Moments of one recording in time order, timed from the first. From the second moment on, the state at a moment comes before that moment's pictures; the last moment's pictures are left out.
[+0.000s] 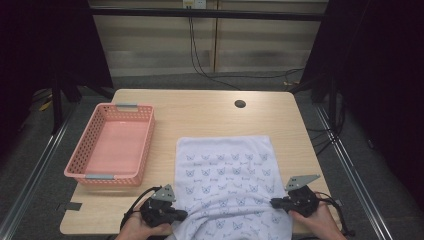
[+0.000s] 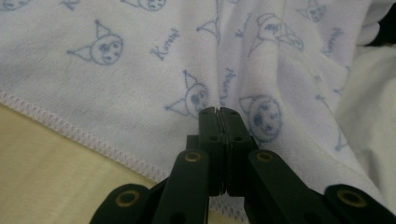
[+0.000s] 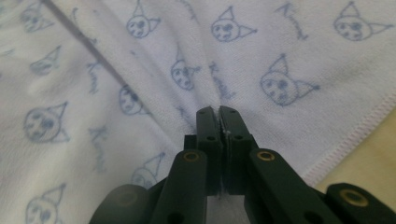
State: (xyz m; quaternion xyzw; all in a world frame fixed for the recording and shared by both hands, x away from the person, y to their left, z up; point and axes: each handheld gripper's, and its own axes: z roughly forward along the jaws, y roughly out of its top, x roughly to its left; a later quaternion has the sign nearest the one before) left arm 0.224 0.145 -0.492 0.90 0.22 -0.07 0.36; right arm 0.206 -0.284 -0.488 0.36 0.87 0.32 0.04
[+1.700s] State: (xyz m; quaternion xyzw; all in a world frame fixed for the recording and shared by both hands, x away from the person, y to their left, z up) left arm 0.392 0.120 -0.493 0.83 0.37 0.06 0.41; right arm 0.383 -0.299 -0.502 0.46 0.79 0.39 0.12
